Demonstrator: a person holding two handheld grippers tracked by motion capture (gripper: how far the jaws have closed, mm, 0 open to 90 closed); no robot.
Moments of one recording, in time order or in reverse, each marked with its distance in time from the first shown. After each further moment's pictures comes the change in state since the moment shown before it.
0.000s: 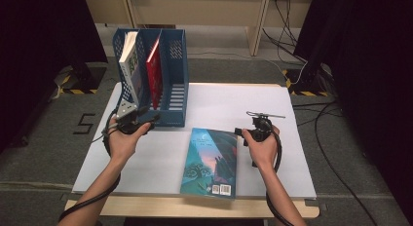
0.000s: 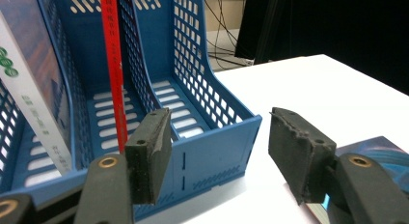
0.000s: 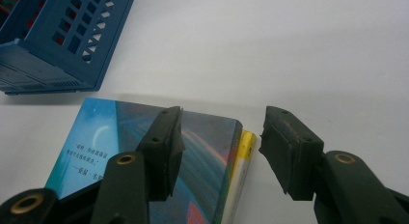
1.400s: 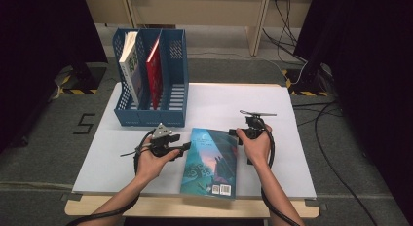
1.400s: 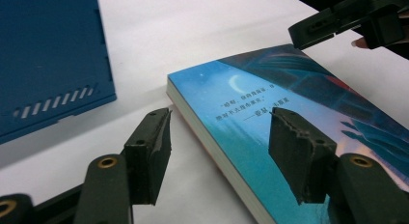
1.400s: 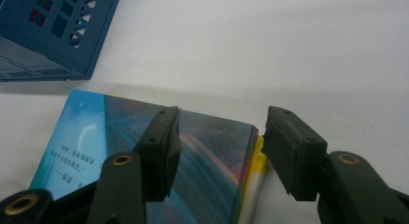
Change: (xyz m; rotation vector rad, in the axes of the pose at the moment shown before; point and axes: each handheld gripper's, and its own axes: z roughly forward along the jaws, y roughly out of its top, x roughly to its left) left arm -0.076 -0.059 0.039 0.210 -0.238 0.001; right arm 0.000 0.003 0.031 0.087 0.021 0.002
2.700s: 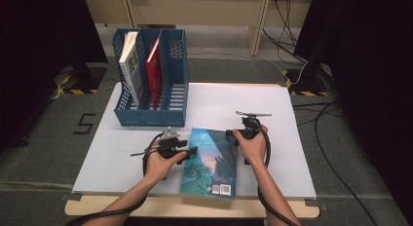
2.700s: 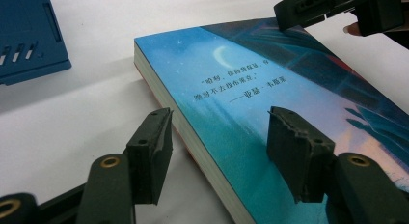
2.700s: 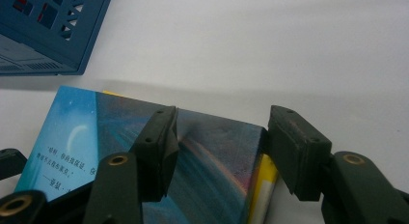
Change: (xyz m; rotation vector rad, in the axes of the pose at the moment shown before) left arm -0.003 -0.012 0.025 0.067 -0.045 -0.060; right arm 0.004 -0.002 0.013 0.015 -0.009 -0.004
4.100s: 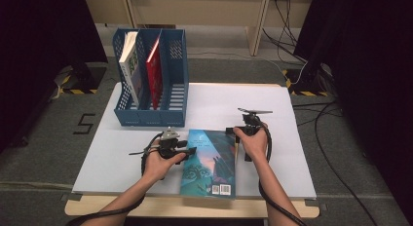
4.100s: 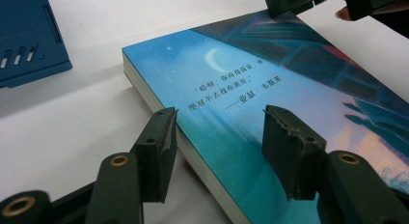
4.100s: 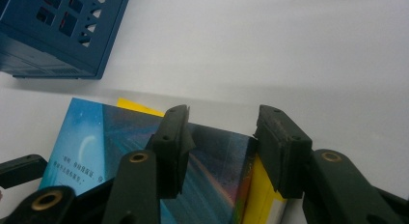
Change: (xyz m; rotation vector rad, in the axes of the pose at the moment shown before) left arm 0.000 -0.001 -0.003 0.009 0.001 0.039; right arm -0.005 0.011 0.003 0.031 0.077 0.004
